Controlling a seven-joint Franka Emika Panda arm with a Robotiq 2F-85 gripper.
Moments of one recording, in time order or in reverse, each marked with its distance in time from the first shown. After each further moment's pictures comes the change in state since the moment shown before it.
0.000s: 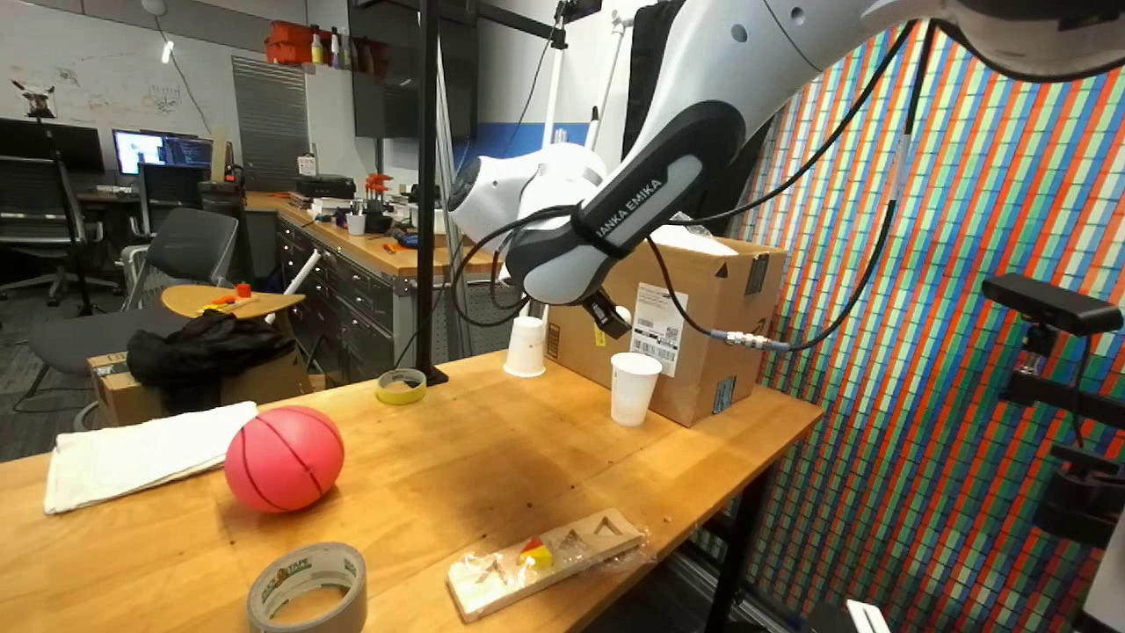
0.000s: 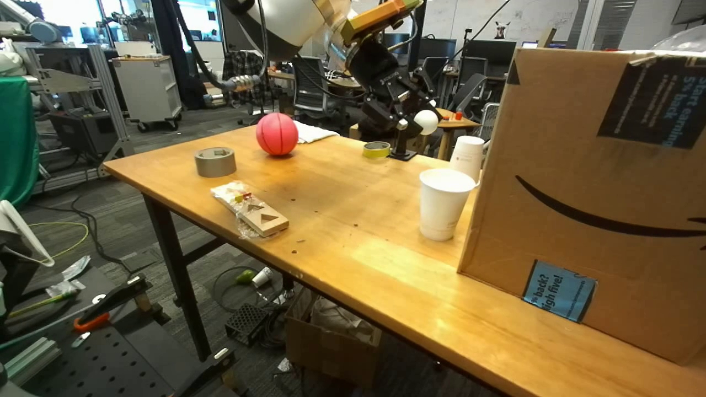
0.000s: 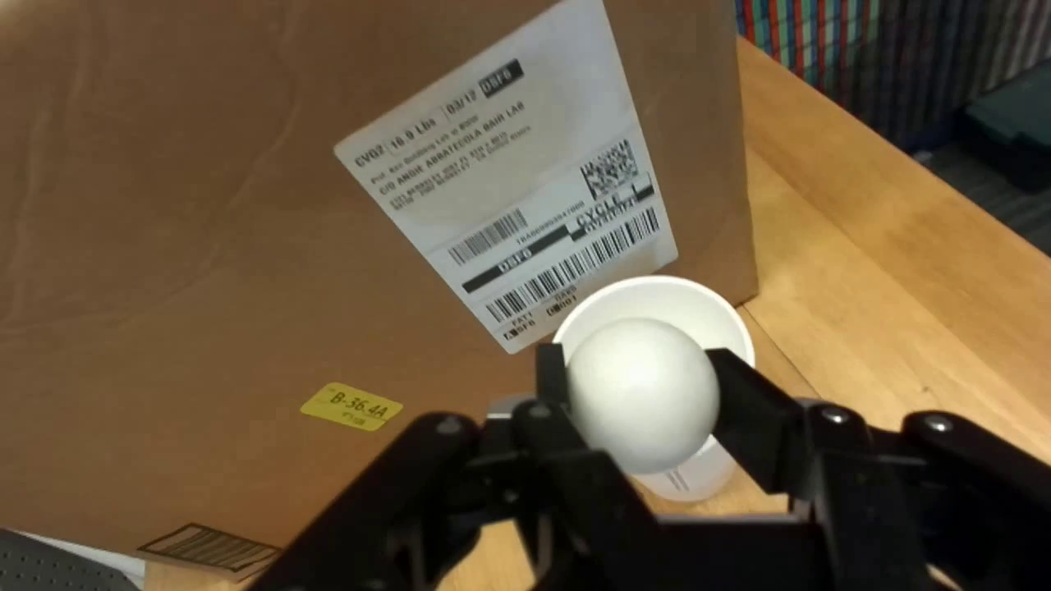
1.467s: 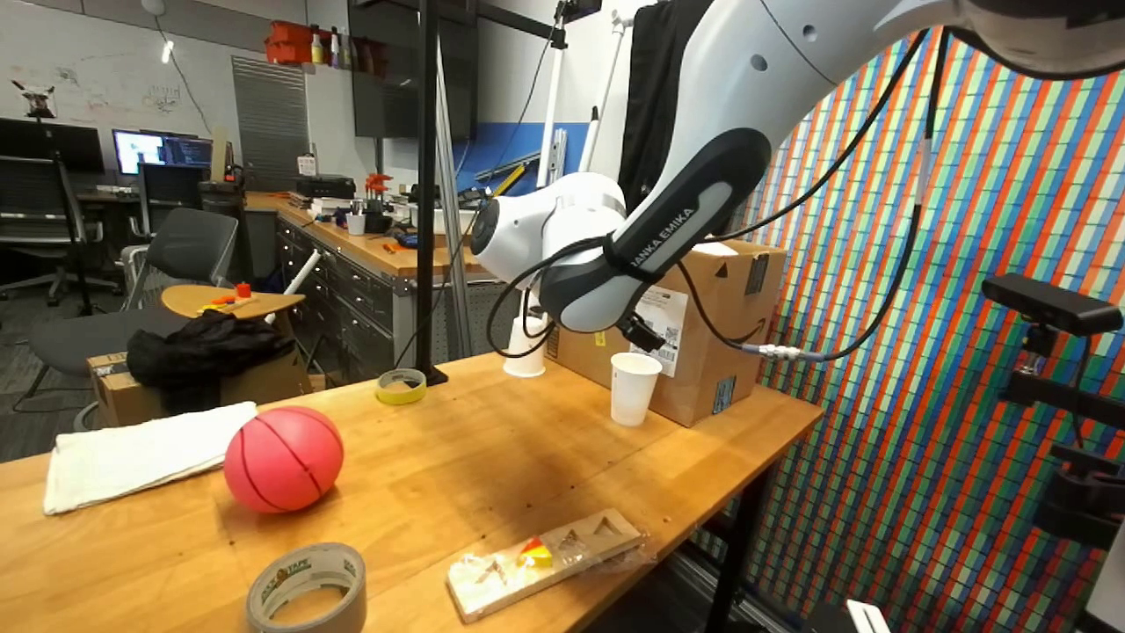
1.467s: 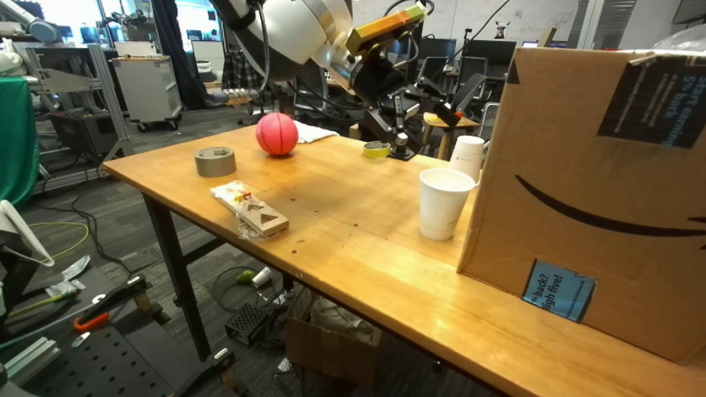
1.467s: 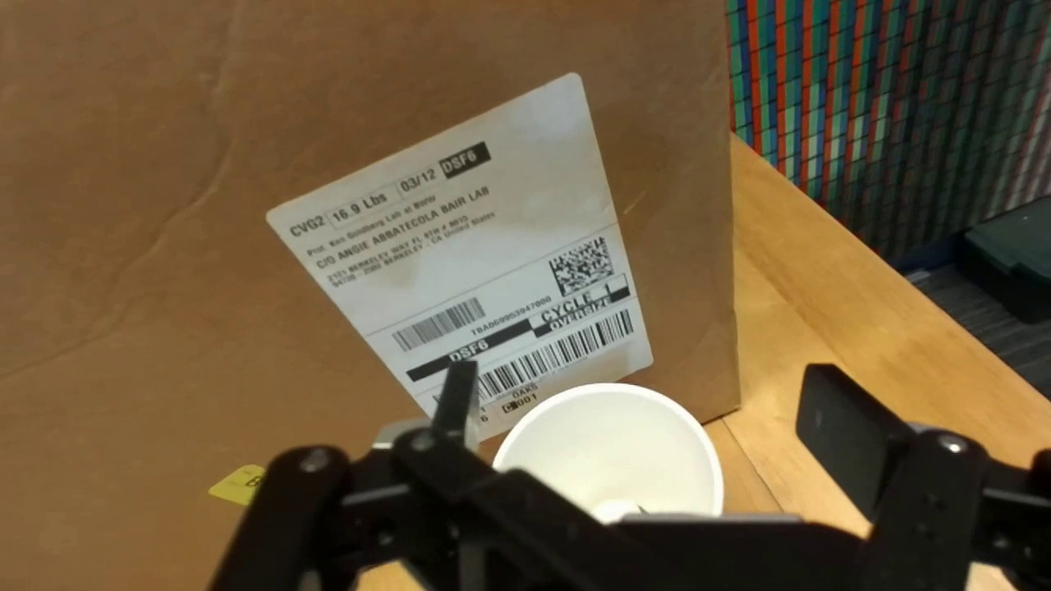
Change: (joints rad) arm -0.035 -0.016 0.005 -0.096 -0.112 -0.022 -0.017
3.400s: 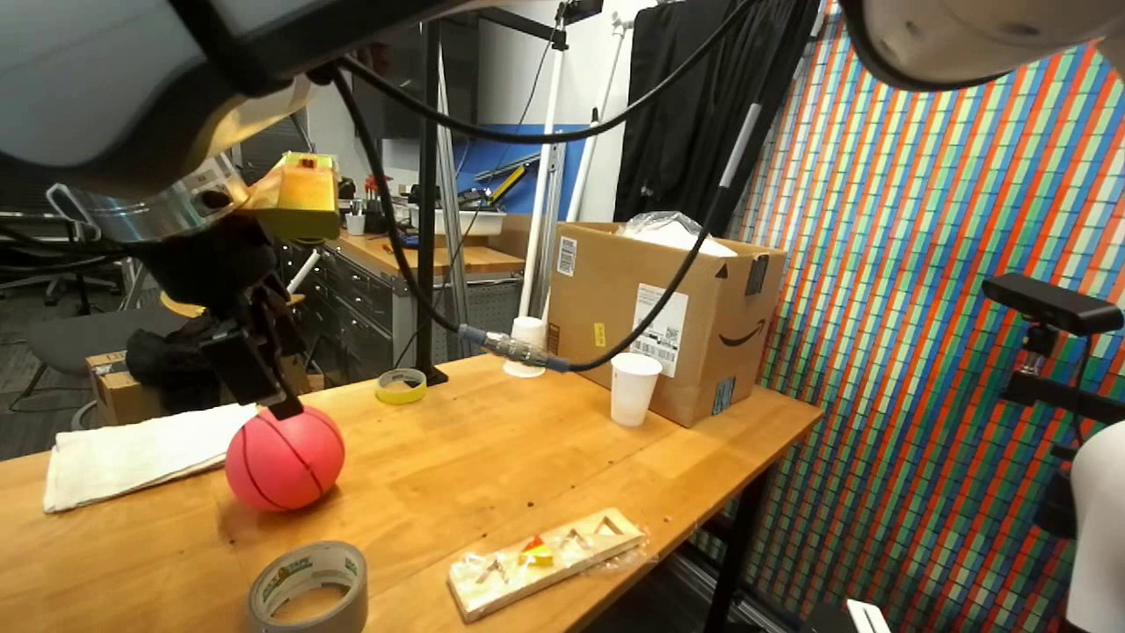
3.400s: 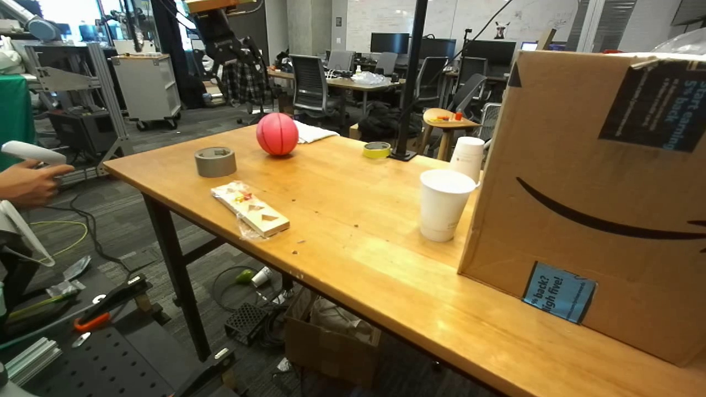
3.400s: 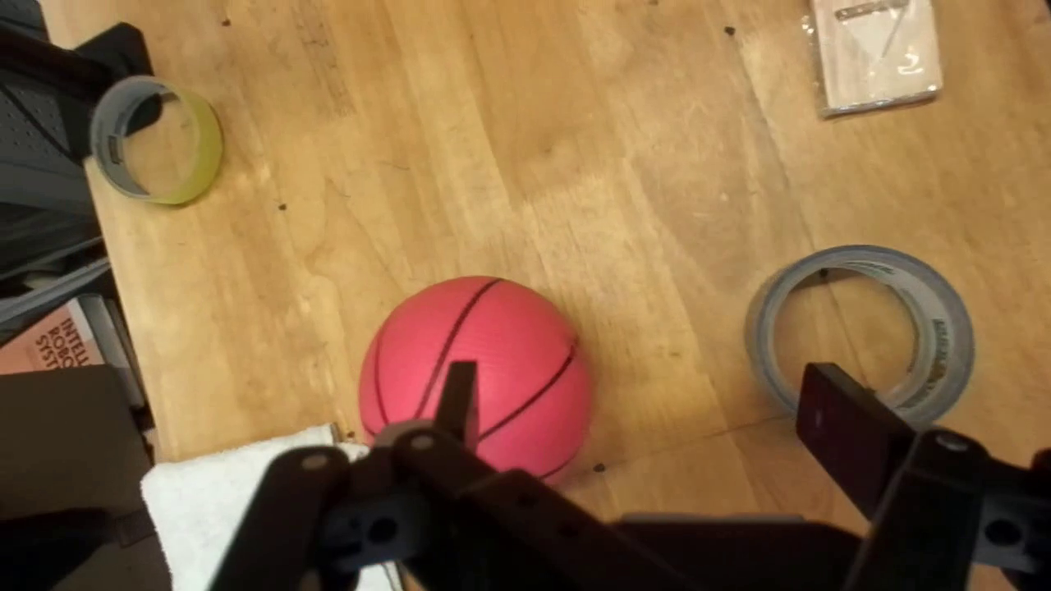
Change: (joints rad) arm 0.376 0.117 0.287 0.429 0.636 -0.039 0.113
